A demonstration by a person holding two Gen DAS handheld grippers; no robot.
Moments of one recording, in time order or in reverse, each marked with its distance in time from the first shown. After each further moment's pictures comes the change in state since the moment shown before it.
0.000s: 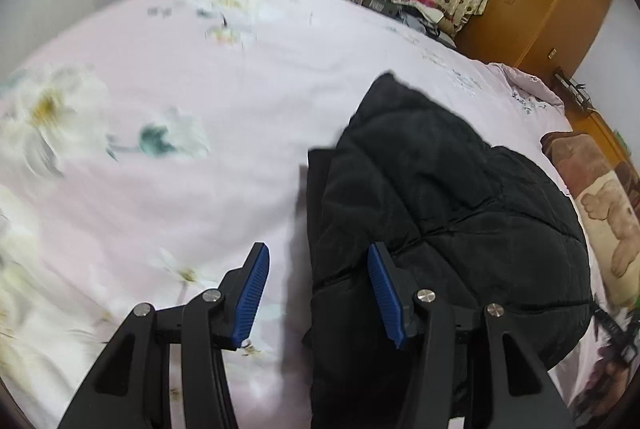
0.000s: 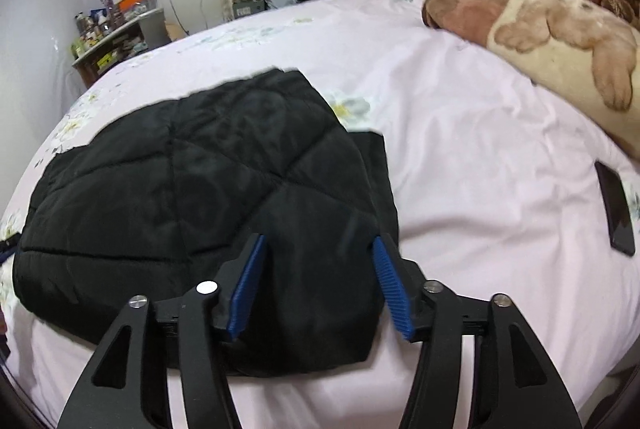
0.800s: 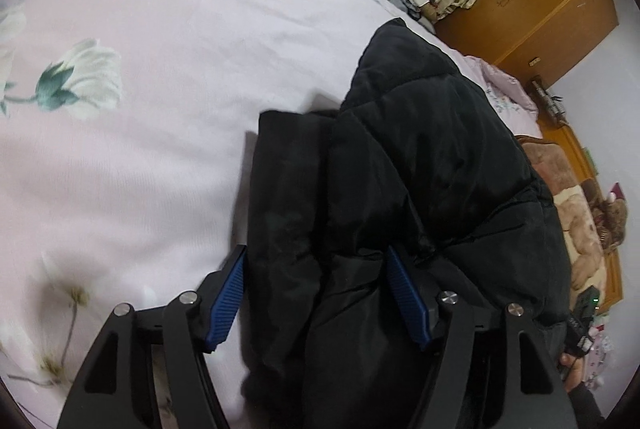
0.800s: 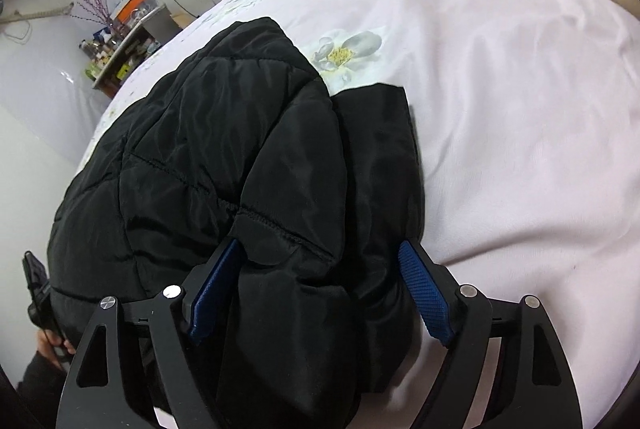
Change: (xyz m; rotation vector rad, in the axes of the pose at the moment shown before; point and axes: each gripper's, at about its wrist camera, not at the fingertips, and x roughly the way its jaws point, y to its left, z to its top) left arm 0.051 0.006 -0.003 -0.092 0.112 -0.211; right arm 0.072 -0.043 0.019 0.160 0.179 0.277
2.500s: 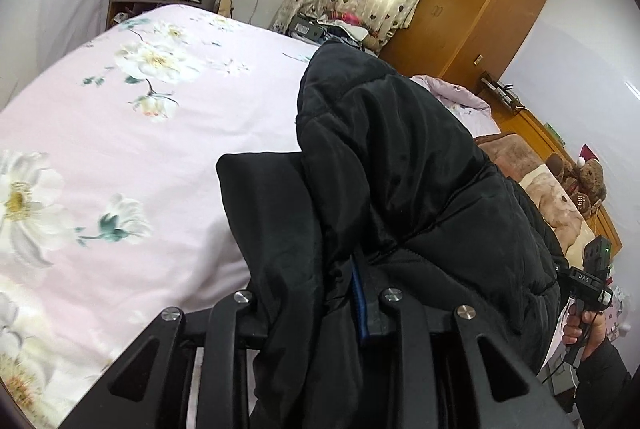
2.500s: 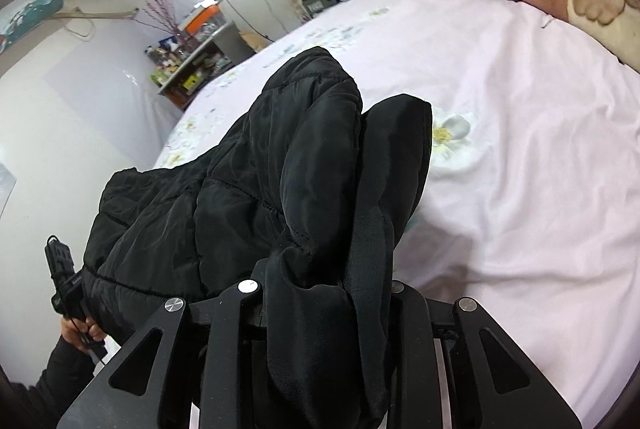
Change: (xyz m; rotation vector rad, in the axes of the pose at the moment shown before) left arm -0.139 -0.055 0.023 0.229 -0.160 -0.012; right arm -0.106 0.066 0.006 -0.107 -0.088 0.169
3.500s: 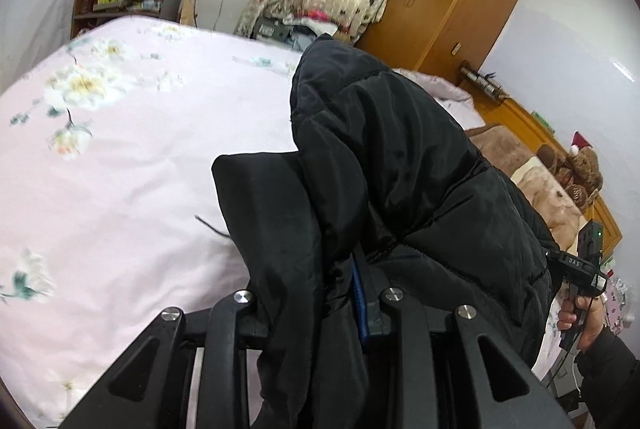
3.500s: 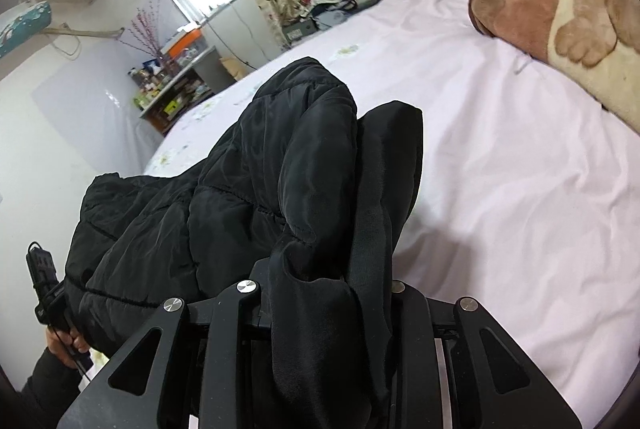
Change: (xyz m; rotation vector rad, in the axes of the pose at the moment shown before) left arm 0.110 -0.070 0.037 0.071 0.016 -0.049; right arm 0.016 -0.067 0.082 0.011 -0.071 -0.072
